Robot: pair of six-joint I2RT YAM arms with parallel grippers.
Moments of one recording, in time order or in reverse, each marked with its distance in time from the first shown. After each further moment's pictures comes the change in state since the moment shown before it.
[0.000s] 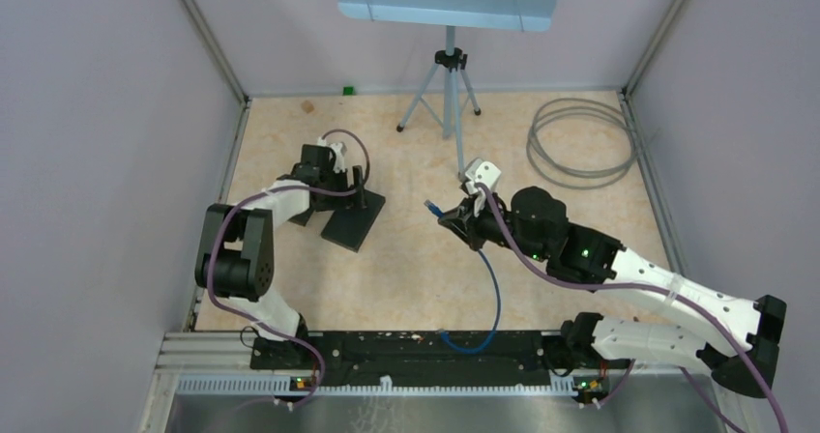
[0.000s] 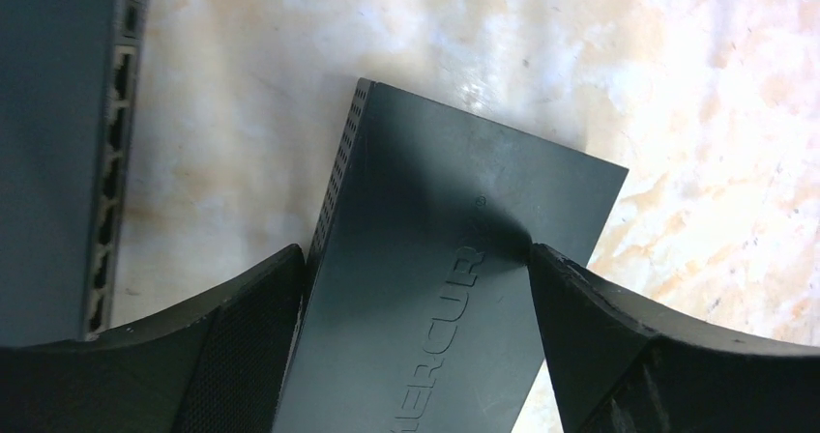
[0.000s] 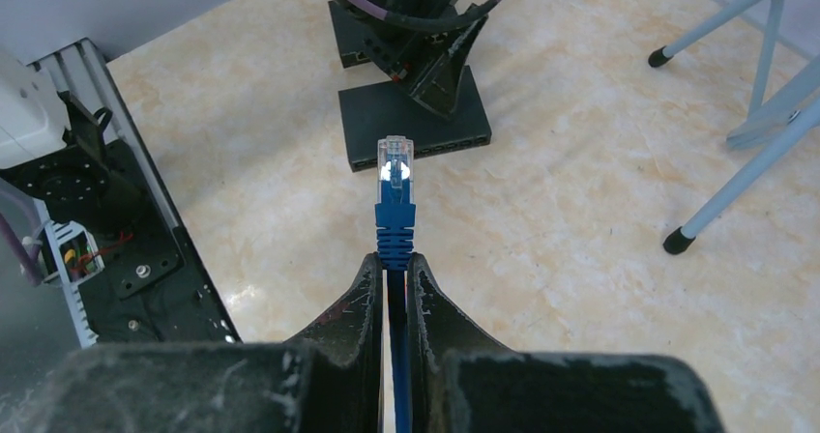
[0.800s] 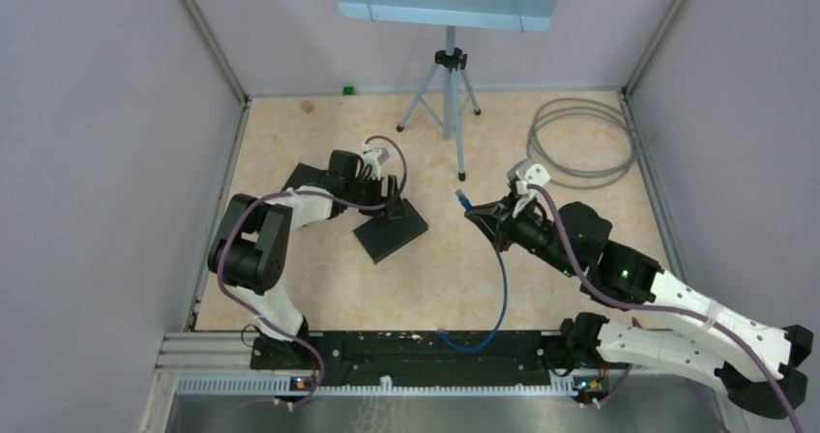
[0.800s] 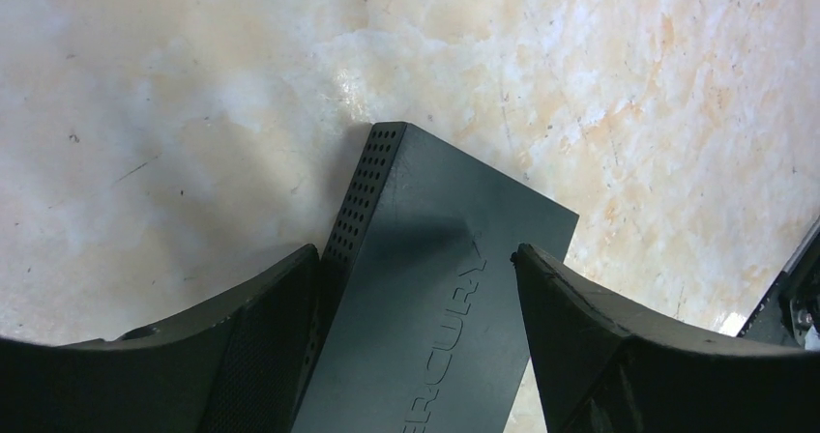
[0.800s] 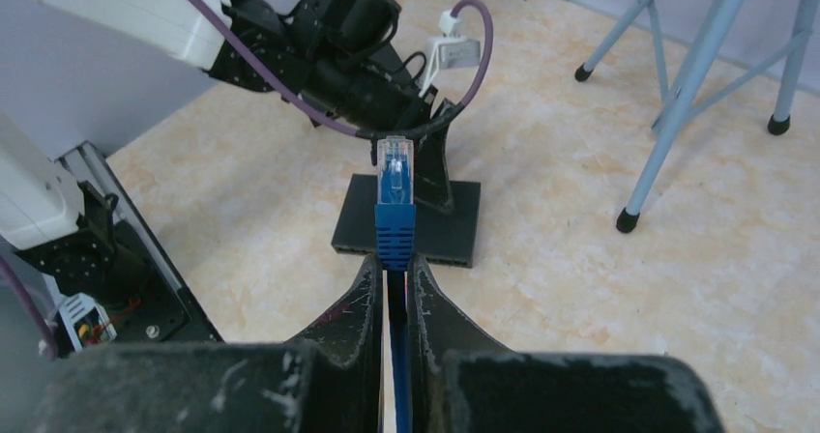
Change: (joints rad) left arm -0.168 0.055 -0.067 0.256 0.344 0.011; right arm 0.000 -0.212 -0.090 -0.007 0.143 0.091
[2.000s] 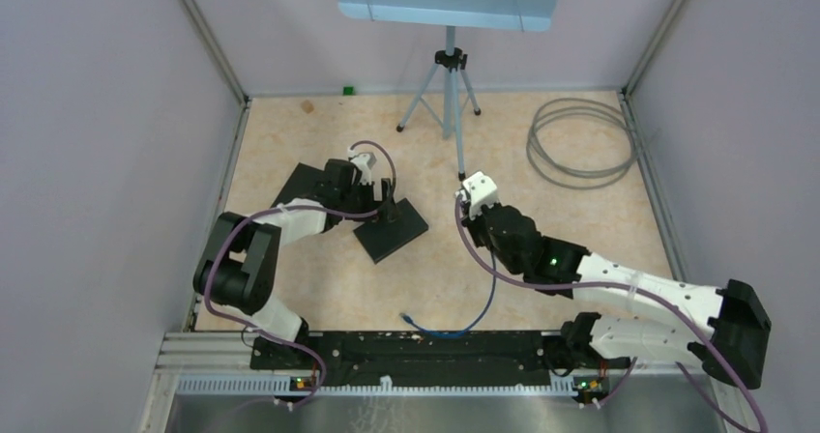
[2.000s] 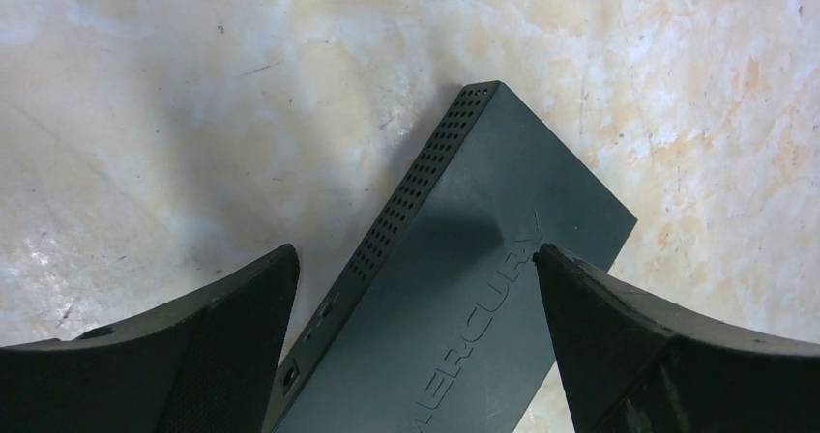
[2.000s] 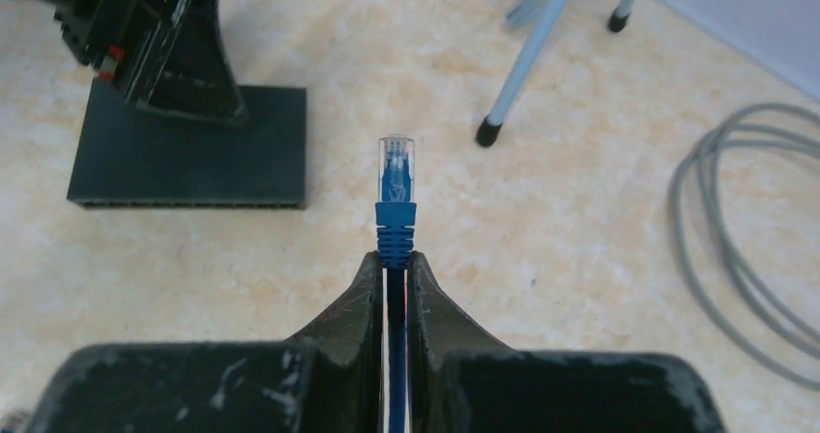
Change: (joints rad) left arm -0.014 -0.138 -0.113 0.010 -0.240 -0.092; right arm 0.000 0.267 -0.121 0.179 0.350 -0.200
